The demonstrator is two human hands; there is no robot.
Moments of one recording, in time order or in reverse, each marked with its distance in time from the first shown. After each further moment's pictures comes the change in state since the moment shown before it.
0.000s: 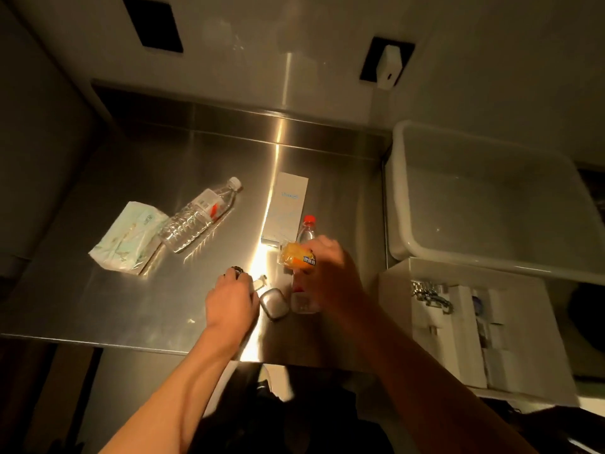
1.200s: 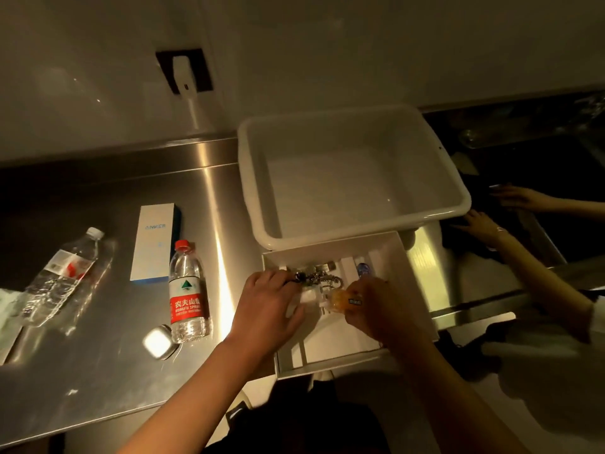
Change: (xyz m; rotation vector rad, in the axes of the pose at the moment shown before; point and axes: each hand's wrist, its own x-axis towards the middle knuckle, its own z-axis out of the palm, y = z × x) left_hand -0.059 0.288 -0.005 -0.091 0.091 0.809; right_hand -0.178 0.259 -0.122 0.038 -0.238 0.431
